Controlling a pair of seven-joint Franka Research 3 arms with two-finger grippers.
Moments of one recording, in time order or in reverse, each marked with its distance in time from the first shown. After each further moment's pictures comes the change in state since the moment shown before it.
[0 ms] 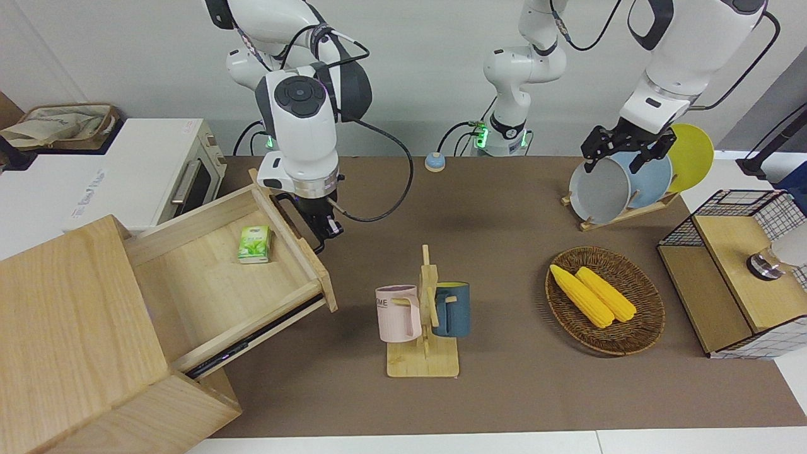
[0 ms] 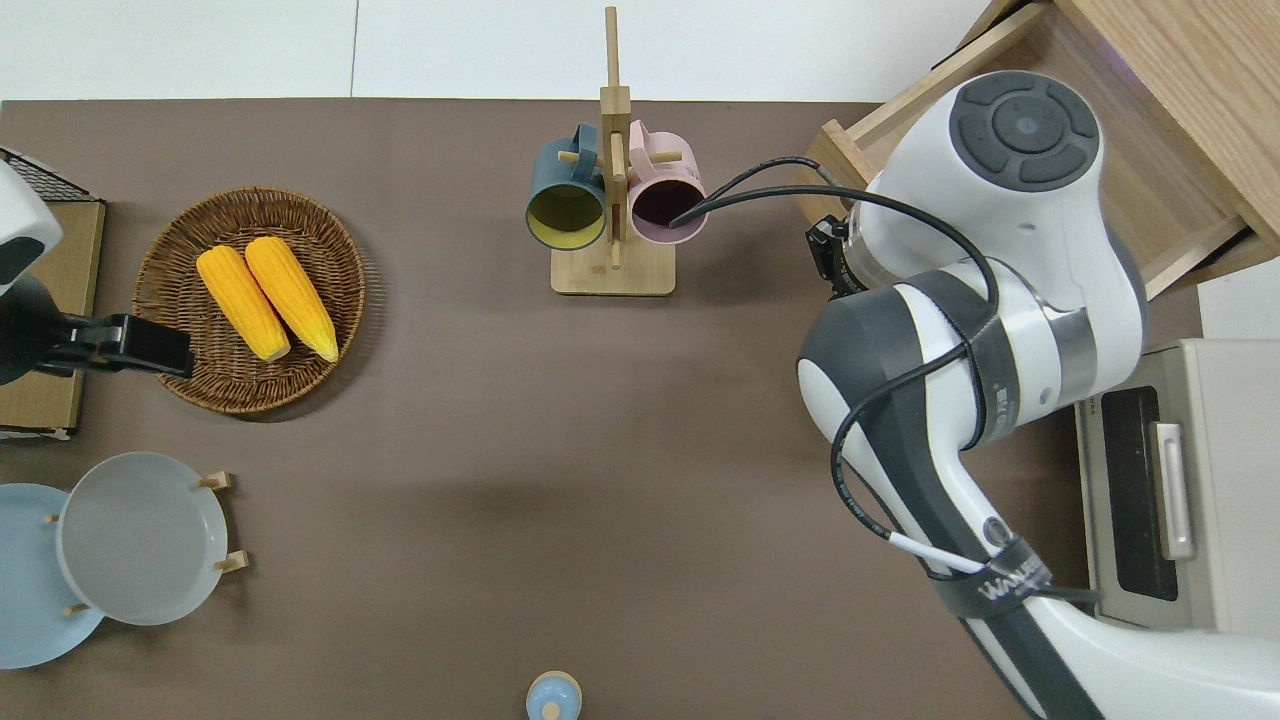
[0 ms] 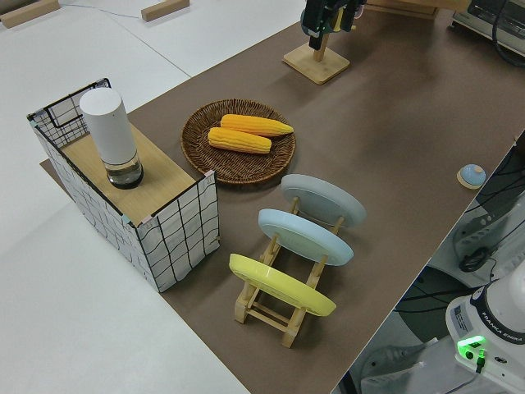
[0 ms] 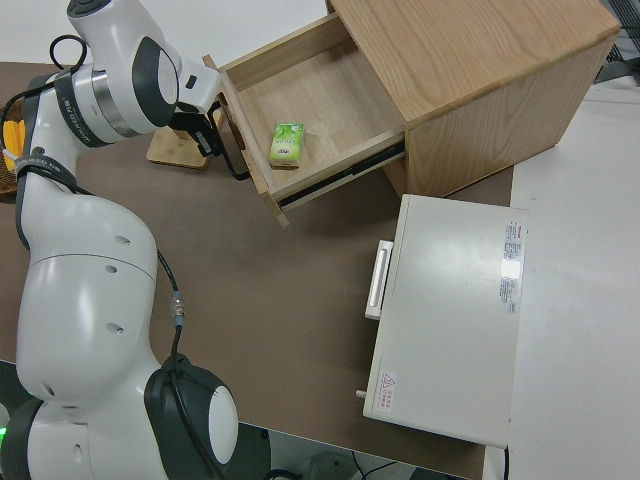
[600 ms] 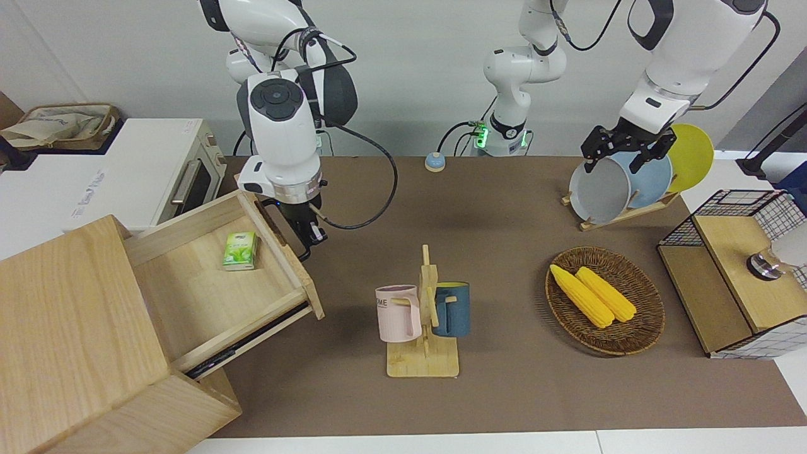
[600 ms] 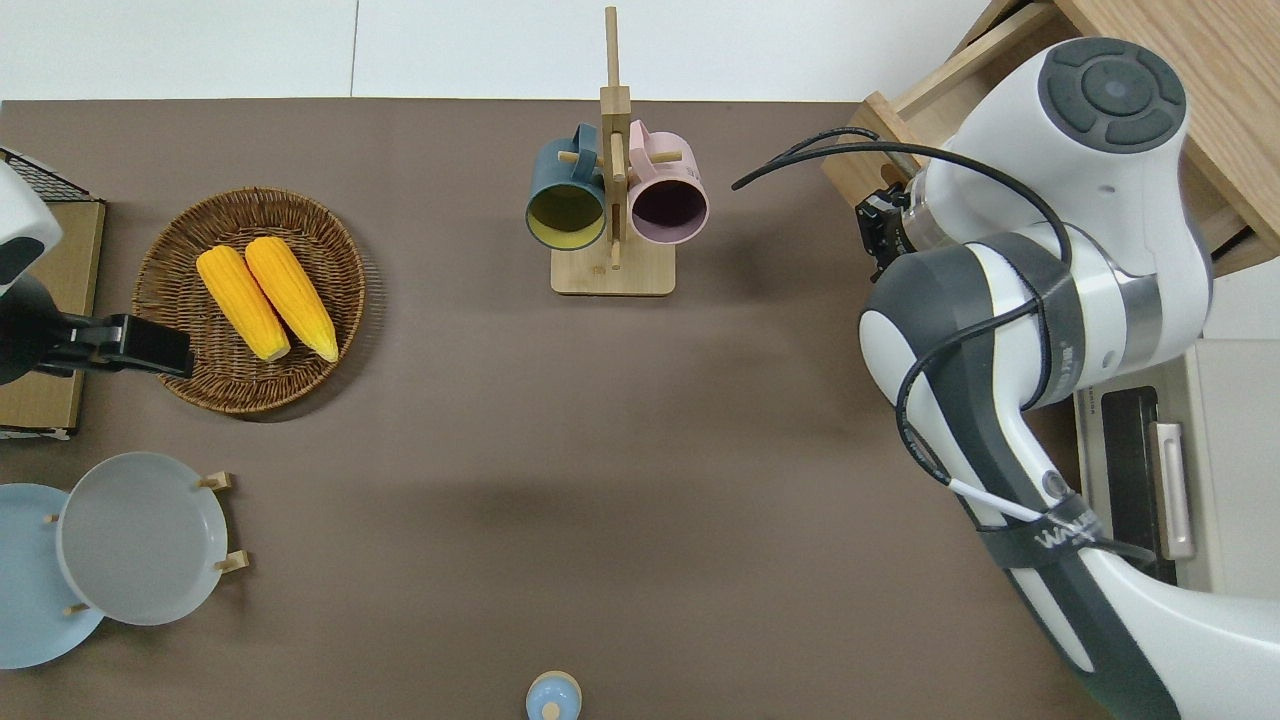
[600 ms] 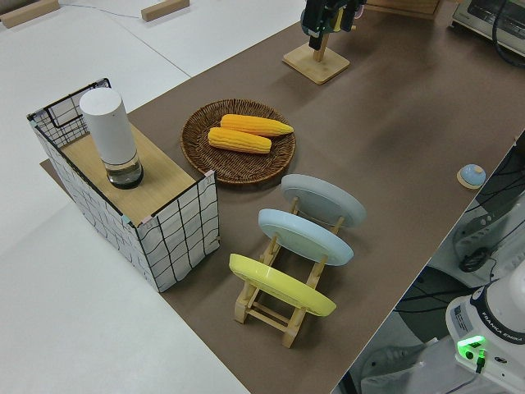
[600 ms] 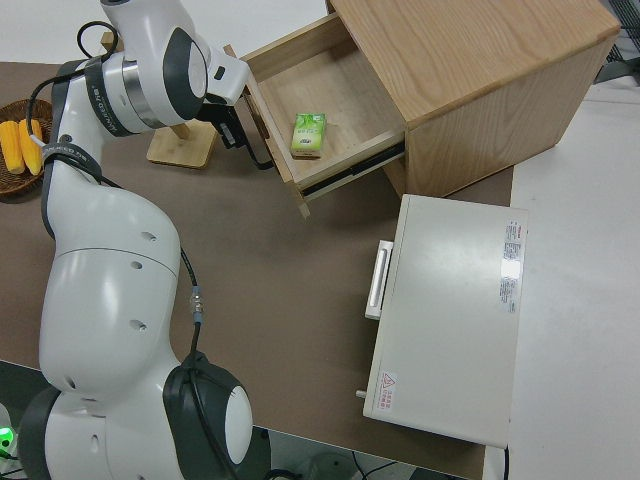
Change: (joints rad) left arm 0.000 0.000 0.000 0.000 0.000 0.000 0.000; right arm -0.076 0.024 0.009 0.031 0.000 0.007 -0.046
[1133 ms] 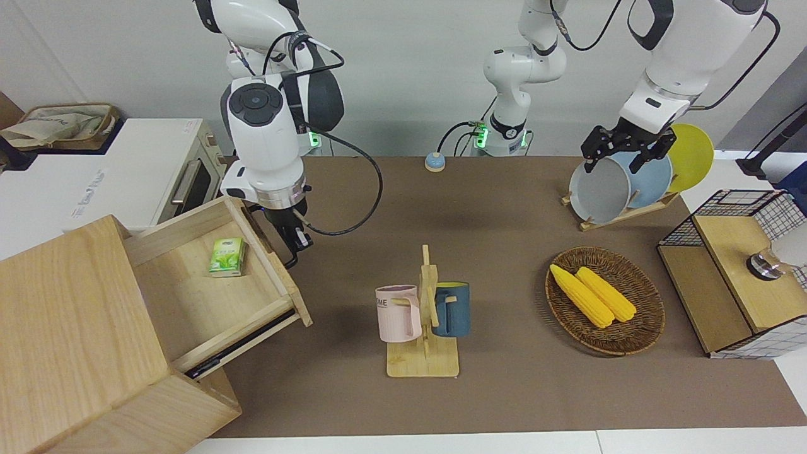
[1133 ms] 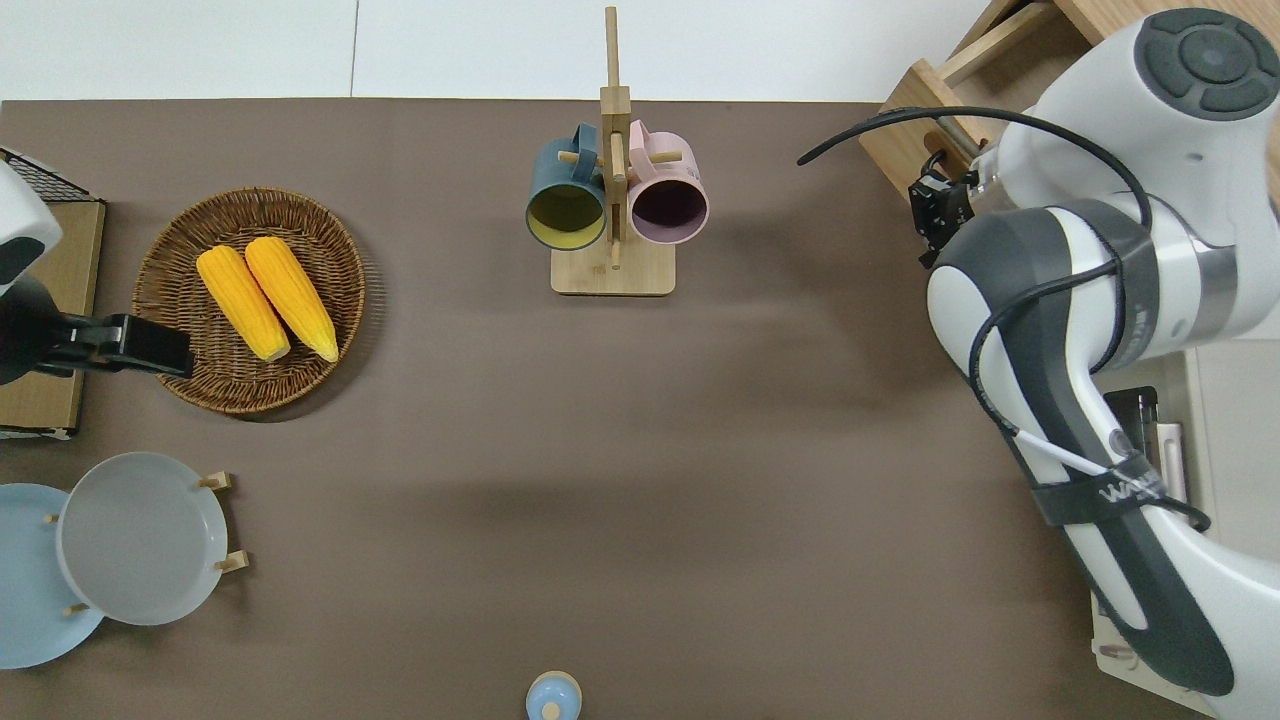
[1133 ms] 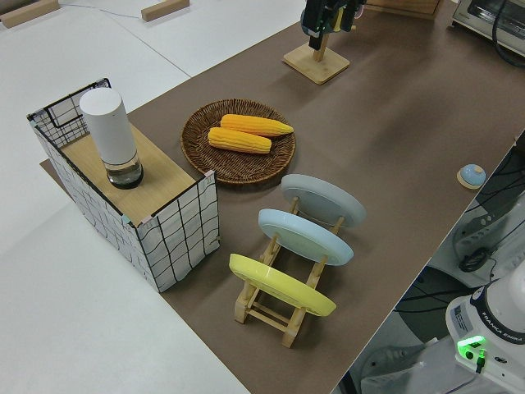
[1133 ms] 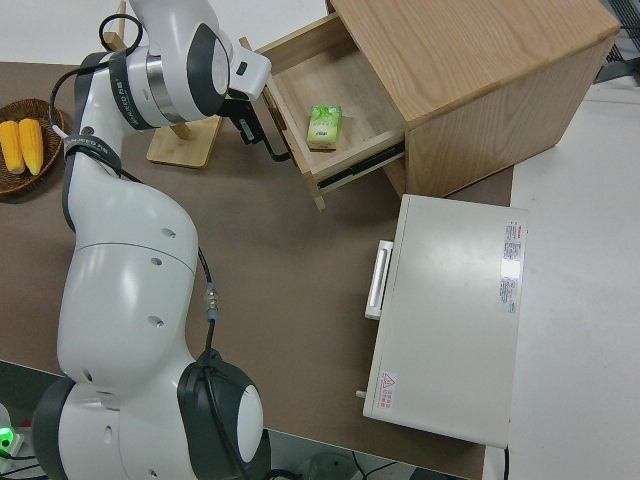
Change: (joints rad) left arm 0.000 0.000 0.000 0.000 0.000 0.000 0.000; right arm -0.082 0.024 0.002 0.037 0.002 0.002 -0.127
